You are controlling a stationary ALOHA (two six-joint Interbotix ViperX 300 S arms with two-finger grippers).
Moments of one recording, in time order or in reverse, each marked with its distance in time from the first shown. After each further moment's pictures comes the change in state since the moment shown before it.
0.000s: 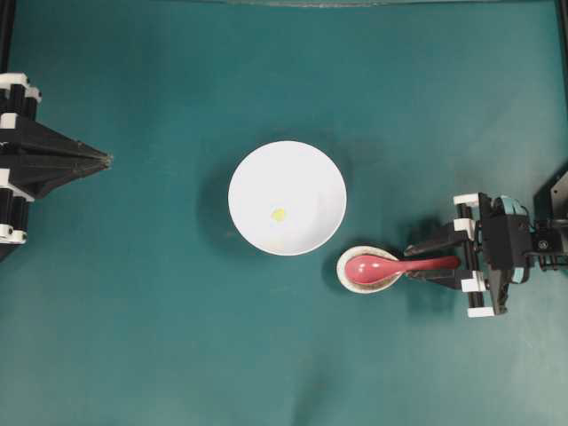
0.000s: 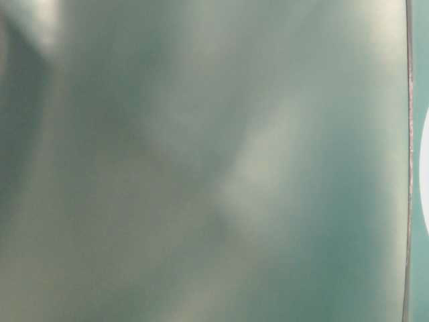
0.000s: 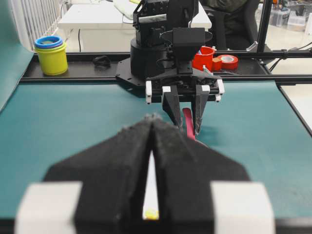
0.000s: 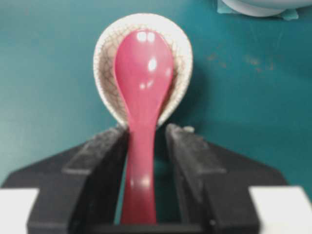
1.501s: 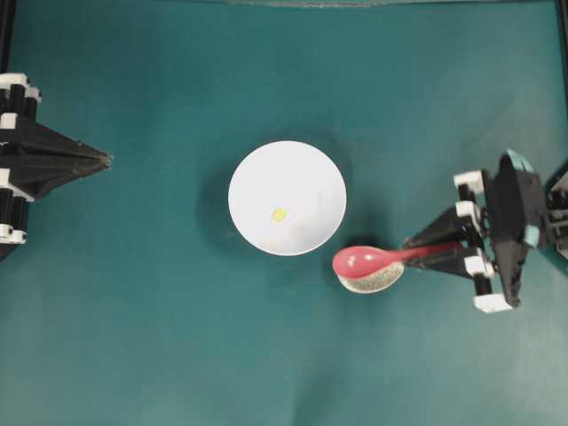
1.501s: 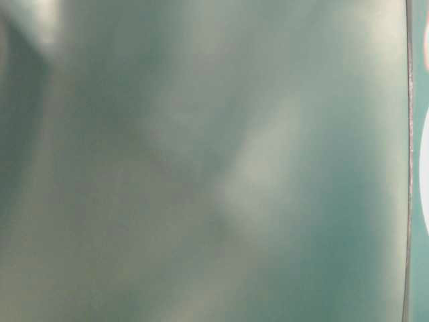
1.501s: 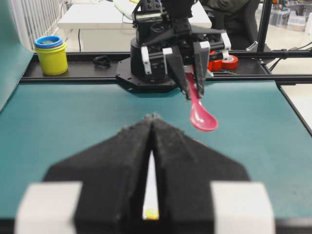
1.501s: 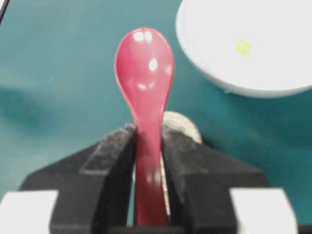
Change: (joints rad) left arm 0.000 -0.002 0.000 0.000 0.002 0.002; right arm -0.179 -0.492 -0.184 0.000 0.680 -0.051
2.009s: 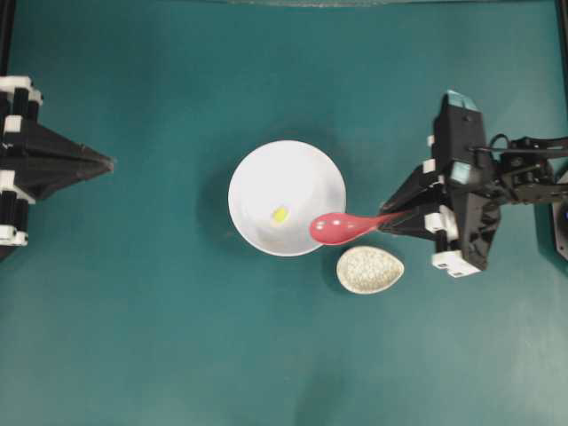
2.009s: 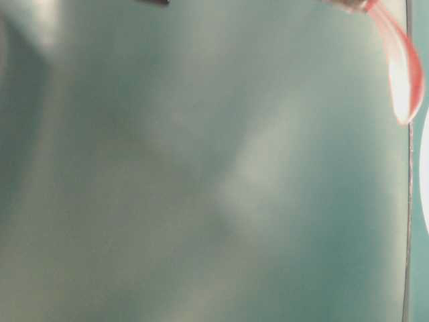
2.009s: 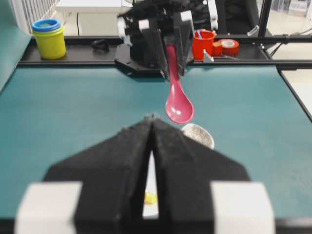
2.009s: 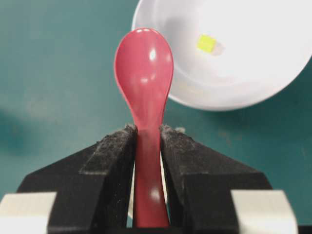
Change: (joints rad) left arm 0.000 0.002 0.000 0.000 0.052 -0.009; right arm -0.224 0.044 -0.281 -0.003 0.483 0.002
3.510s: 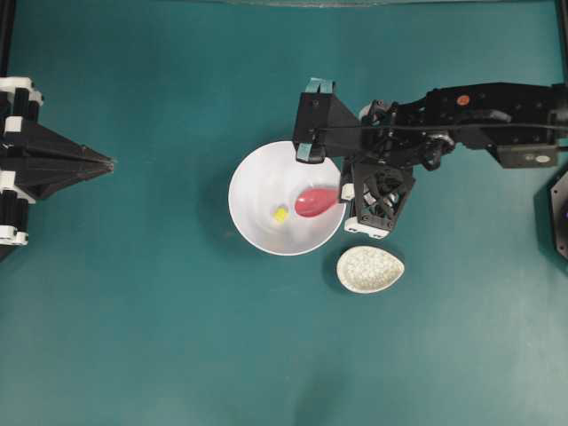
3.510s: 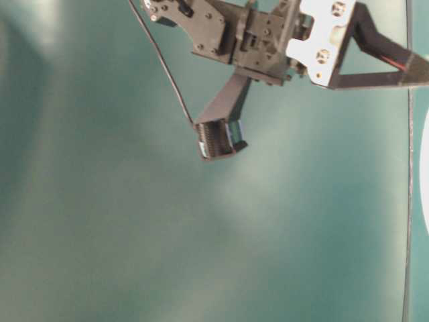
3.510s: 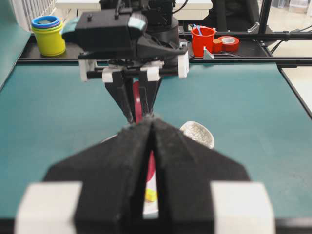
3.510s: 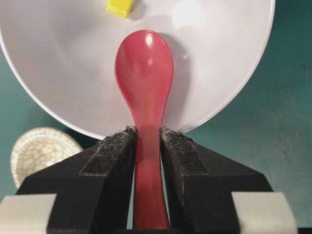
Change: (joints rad) left arm 0.000 0.000 0.000 0.000 0.003 0.003; right arm -0.130 0.433 -0.403 -0.202 0.491 0.092
